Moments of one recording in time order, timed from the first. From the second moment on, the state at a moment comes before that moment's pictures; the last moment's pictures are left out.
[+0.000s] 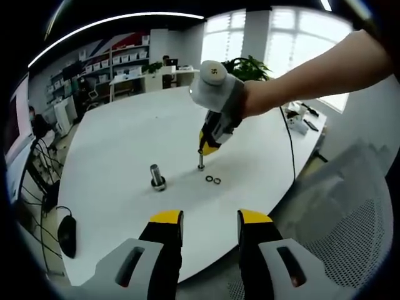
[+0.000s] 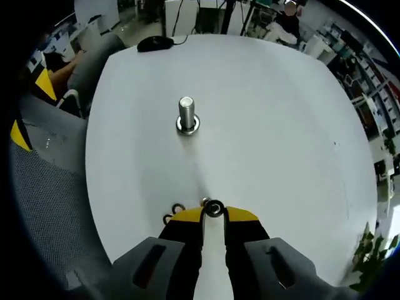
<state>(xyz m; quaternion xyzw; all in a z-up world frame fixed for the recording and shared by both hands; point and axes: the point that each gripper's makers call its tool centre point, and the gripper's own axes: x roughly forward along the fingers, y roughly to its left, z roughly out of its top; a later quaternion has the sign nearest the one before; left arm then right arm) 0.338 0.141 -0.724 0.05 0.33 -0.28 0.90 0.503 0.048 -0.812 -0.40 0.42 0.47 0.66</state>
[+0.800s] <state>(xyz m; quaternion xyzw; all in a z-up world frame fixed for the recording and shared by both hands) 0.336 0.142 -0.727 0.05 0.34 -0.28 0.90 0.502 0.048 -0.849 -0.40 0.45 0.47 0.64</state>
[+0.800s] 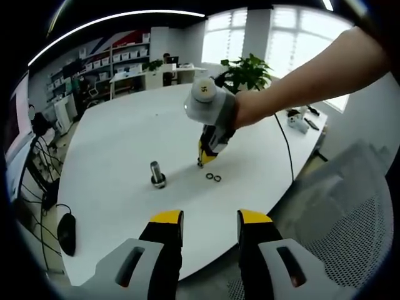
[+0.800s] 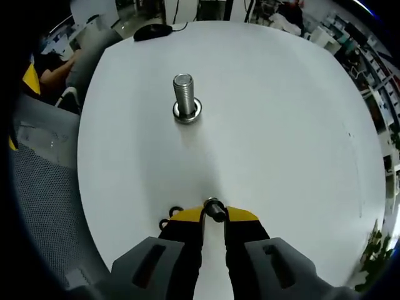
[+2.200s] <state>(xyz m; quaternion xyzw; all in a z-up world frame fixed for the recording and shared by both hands) 0.335 0.141 -0.731 0.05 0.35 -0.28 0.89 0.492 0.033 -0.846 -0.37 0.47 0.46 0.66</state>
